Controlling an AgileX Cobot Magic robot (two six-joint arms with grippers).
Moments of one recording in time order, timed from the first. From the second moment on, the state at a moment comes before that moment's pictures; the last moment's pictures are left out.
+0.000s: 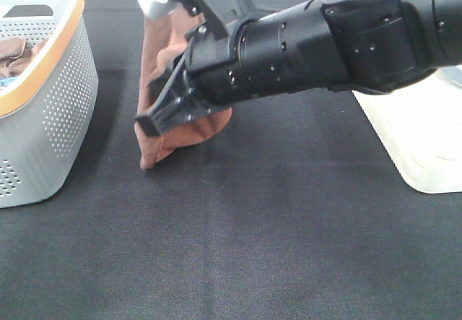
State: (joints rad) left arm -0.52 1.84 -2.12 0.02 1.02 0.01; right arm 0.81 1.63 -1.00 1.30 0.11 -1.46
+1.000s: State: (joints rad) left arm -0.52 1.98 -2.12 0.35 1.09 -0.13; right arm 0.39 1.68 -1.45 0.05 0.60 -0.18
